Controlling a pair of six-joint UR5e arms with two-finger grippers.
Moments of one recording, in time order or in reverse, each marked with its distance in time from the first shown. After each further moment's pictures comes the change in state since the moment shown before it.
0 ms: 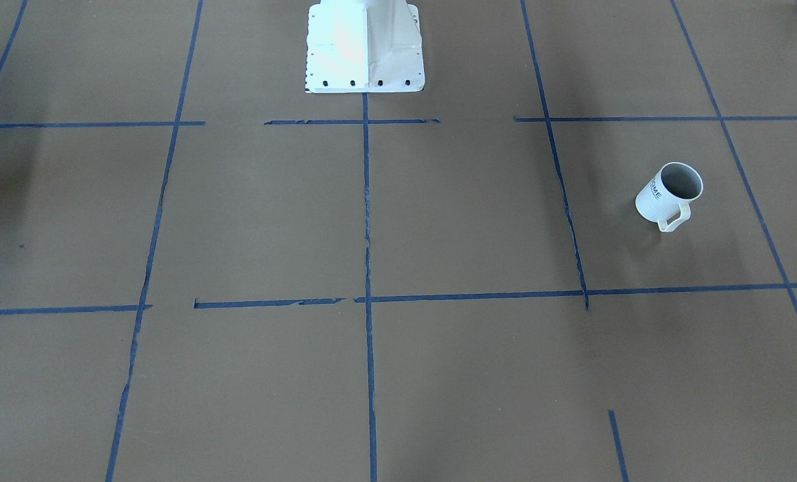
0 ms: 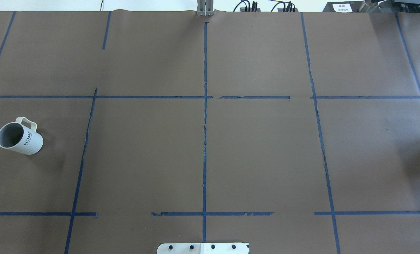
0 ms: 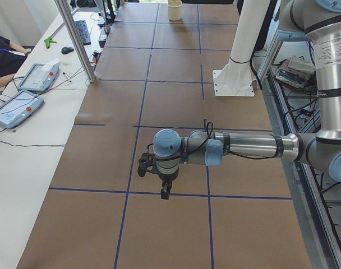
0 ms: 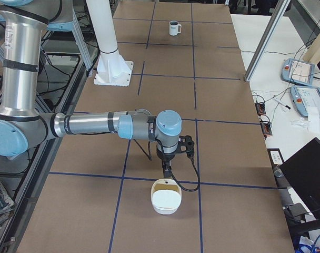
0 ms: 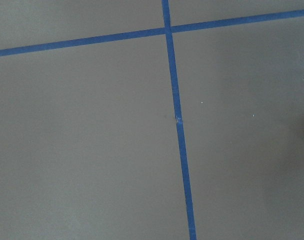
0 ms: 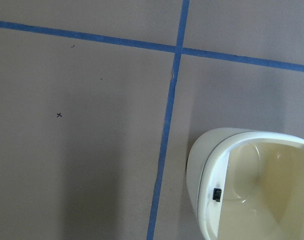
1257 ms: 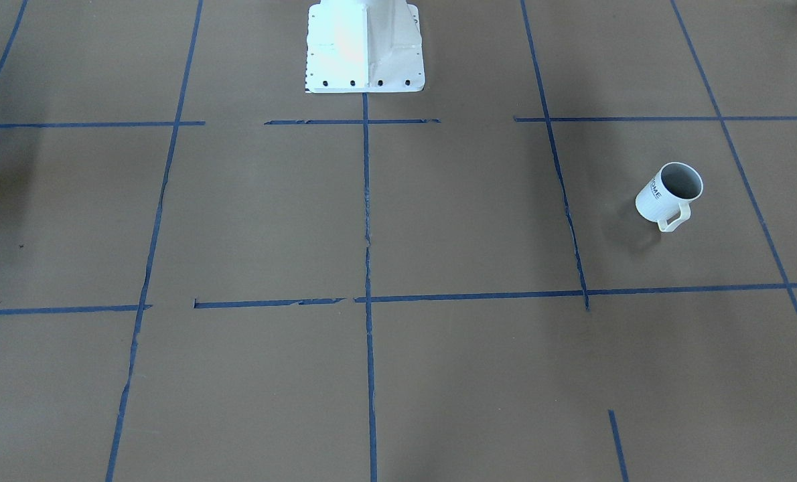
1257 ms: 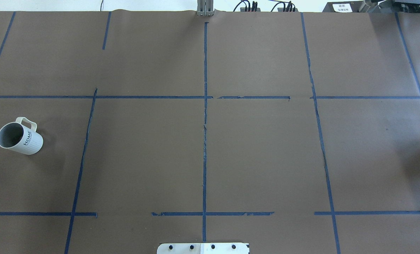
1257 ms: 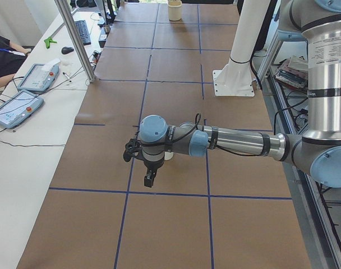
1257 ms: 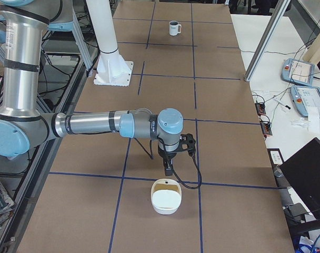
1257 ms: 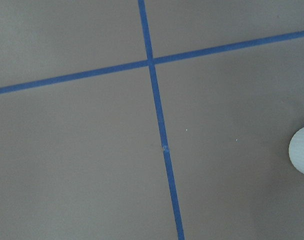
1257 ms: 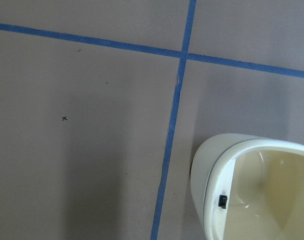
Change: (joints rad) left arm 0.018 -0.107 0.011 -0.028 0.000 -0.003; right arm -0.008 0.009 0.004 0.000 0.002 0.003
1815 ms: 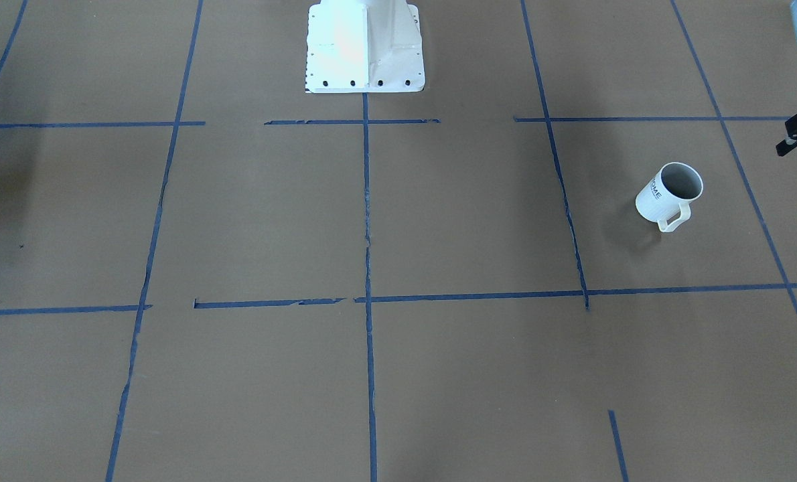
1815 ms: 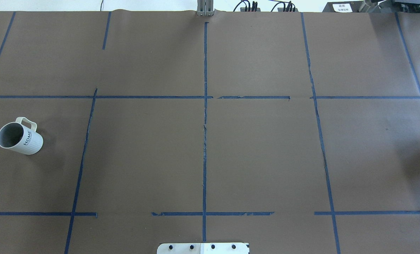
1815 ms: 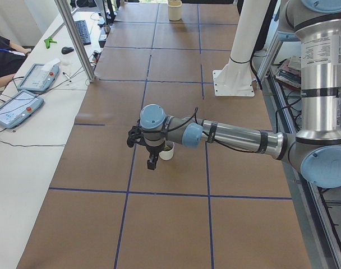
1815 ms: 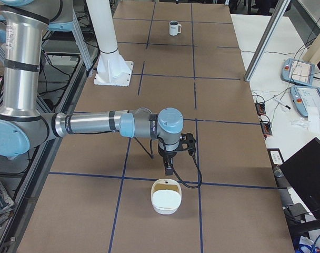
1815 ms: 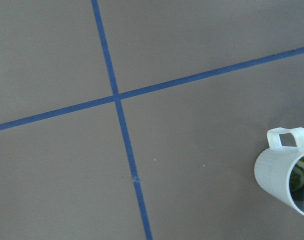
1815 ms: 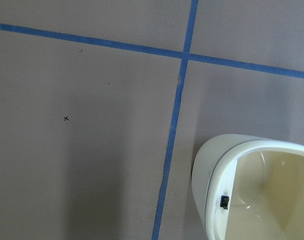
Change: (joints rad) left arm 0.190 0.011 -0.054 -0.115 -0.042 -0.316; right arm -0.001 0.000 0.002 0.000 0.003 -0.001
